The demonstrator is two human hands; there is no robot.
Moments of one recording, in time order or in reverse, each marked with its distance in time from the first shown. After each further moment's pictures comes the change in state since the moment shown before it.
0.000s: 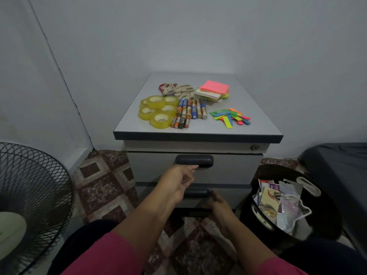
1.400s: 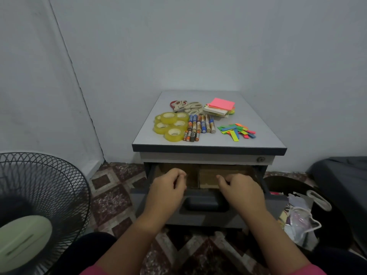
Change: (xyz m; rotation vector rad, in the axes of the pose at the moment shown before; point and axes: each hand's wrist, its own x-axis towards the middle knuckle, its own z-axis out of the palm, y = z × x) left_hand -0.057 0.023 -0.052 0.967 0.203 0.732; right_hand -0.063 -0.095 0.016 -1.375 0.394 -0.640
